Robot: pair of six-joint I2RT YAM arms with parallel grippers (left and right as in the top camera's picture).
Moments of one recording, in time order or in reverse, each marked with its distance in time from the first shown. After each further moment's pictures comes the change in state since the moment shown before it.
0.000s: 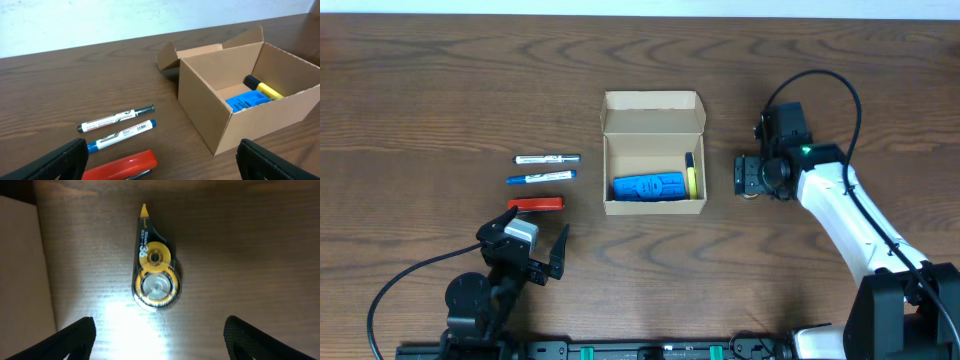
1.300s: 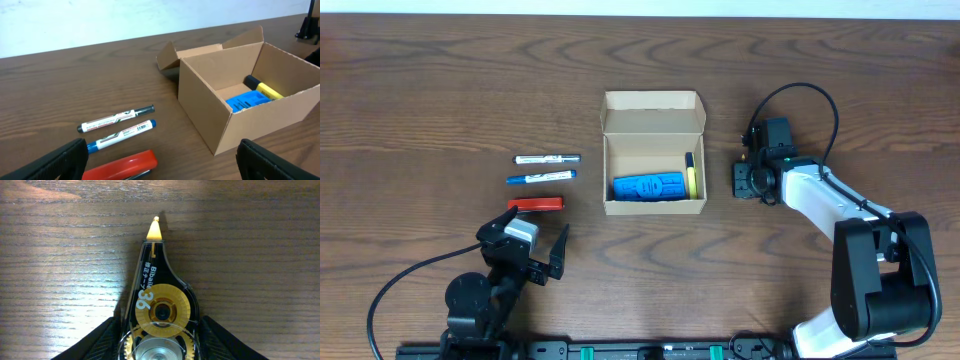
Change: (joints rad) left arm 0.000 0.000 0.000 0.000 0.000 0.000; right arm -0.010 0.178 -0.104 0.314 -0.041 -0.043
